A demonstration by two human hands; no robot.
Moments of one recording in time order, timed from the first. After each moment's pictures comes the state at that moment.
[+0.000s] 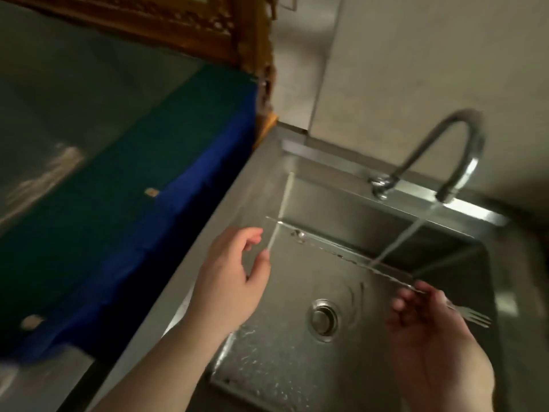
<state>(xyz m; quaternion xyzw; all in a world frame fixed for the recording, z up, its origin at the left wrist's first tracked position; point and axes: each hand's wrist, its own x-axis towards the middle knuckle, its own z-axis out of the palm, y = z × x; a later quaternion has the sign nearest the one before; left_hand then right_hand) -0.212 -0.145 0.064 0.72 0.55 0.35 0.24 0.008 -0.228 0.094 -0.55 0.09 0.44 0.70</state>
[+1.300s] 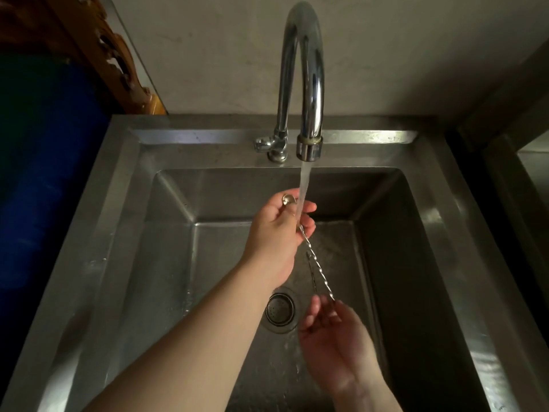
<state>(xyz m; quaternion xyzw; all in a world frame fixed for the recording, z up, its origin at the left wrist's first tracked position) 0.048 -0.096 -0.020 0.38 0.39 0.30 0.78 0.058 -0.238 -0.032 -0.38 0.41 0.47 0.68</state>
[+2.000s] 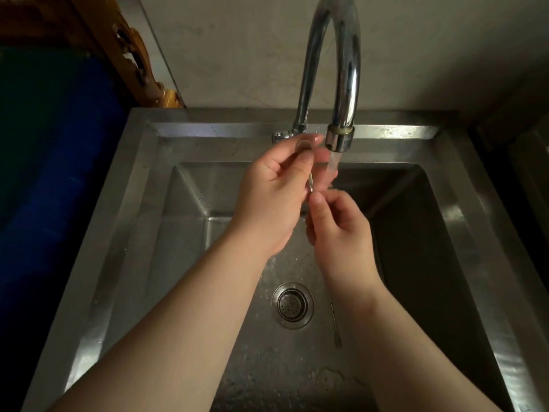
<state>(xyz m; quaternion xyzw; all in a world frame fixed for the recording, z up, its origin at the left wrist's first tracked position) 0.030 -0.065 0.036 0.47 0.25 0.36 0.76 0.084 -0.154 0.001 -0.67 -0.27 0.28 0.63</state>
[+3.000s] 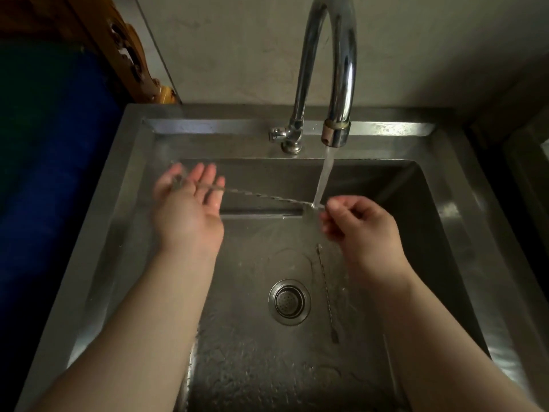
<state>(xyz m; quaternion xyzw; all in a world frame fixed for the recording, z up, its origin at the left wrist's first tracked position) -0.038 -0.024 0.011 0.16 0.46 0.54 0.69 0.122 -0.173 -0.004 -0.67 -0.19 0.37 0.61</state>
